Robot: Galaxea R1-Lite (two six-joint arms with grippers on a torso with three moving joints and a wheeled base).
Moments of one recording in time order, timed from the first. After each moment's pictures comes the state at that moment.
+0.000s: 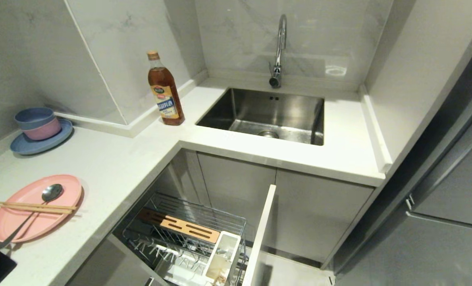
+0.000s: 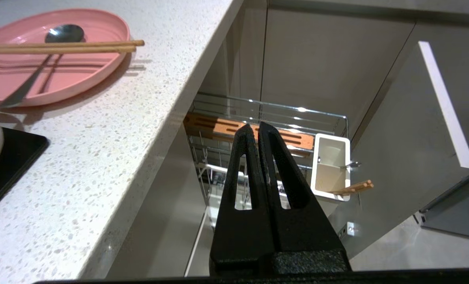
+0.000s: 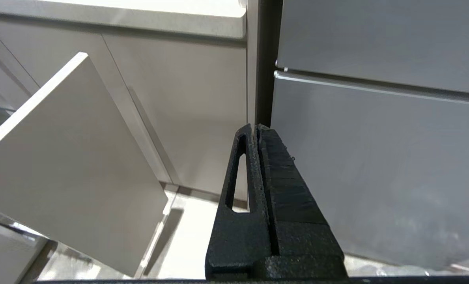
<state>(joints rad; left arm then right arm) 0.00 0.00 0.00 0.01 -0.01 0.03 0.00 0.00 0.00 0.00 -0.02 0.03</state>
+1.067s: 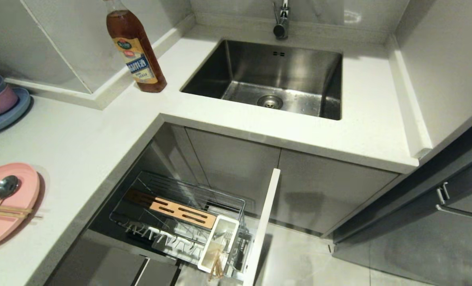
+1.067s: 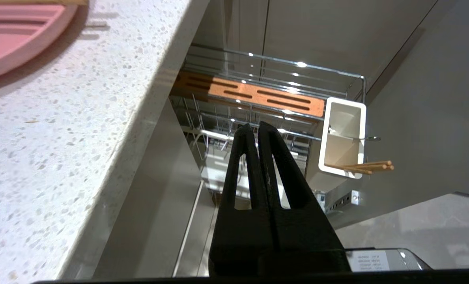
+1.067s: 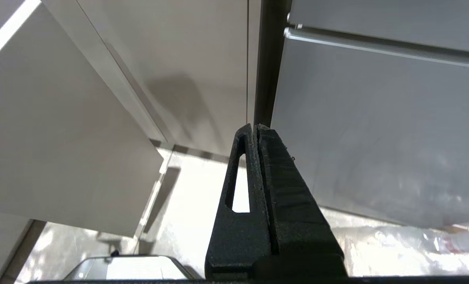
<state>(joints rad) 0.00 0.00 0.00 0.01 -0.01 0.03 0.00 0.00 0.00 0.00 -0.02 0.03</state>
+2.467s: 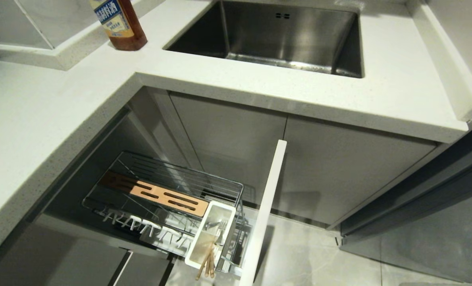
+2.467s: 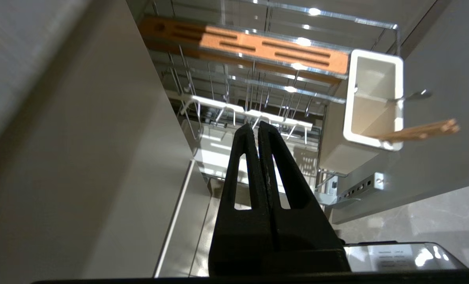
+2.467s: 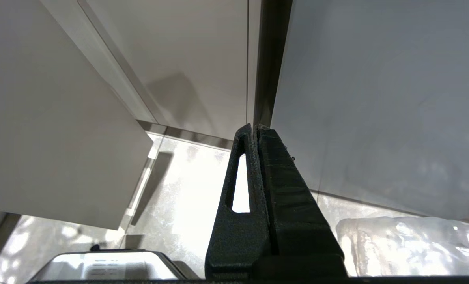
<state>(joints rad) 0.00 0.00 0.00 0.01 -0.01 0.03 0.00 0.00 0.00 0.00 -0.02 0.03</state>
